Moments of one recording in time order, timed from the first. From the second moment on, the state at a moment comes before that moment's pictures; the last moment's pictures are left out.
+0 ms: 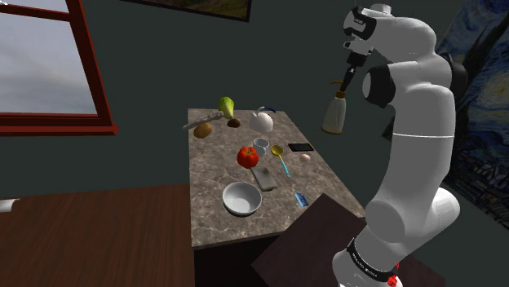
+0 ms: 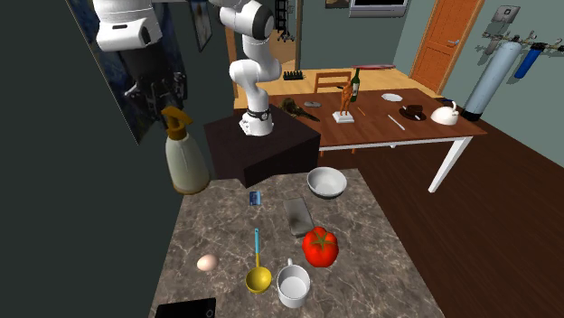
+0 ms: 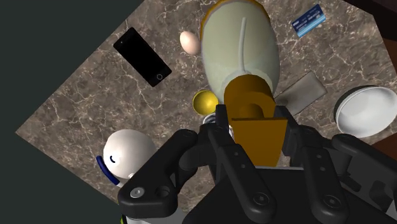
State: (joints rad) arm -0.43 0.48 -0.65 -1.10 0.33 1.47 -1.37
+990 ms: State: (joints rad) arm -0.36 0.44 -0.66 -1.38 0.31 1.70 -1.39
